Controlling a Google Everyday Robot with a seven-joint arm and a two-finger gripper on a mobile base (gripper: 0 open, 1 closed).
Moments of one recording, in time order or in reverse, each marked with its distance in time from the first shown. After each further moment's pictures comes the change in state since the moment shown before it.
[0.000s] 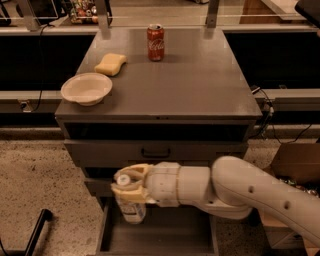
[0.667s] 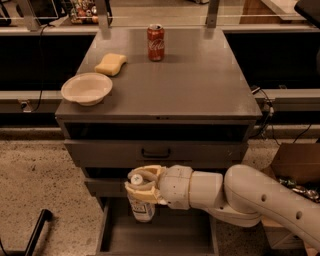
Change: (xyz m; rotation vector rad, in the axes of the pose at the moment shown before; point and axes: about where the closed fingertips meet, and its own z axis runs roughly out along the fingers) arm 0.024 -0.018 -0.027 0.087 -0.023 0.014
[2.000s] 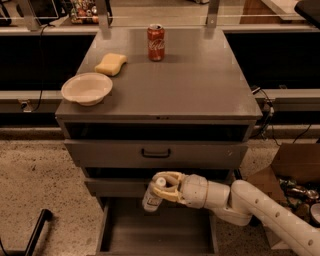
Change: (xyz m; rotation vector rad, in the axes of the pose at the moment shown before) arm 0.130 -0.072 -0.012 -0.013 -0.272 -0.031
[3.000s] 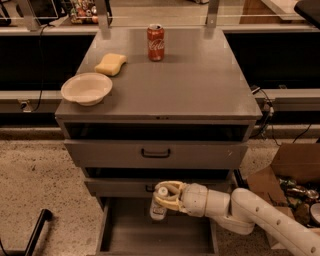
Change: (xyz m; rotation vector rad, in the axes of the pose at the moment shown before) arm 0.046 0.010 -0.012 0.032 0.114 0.013
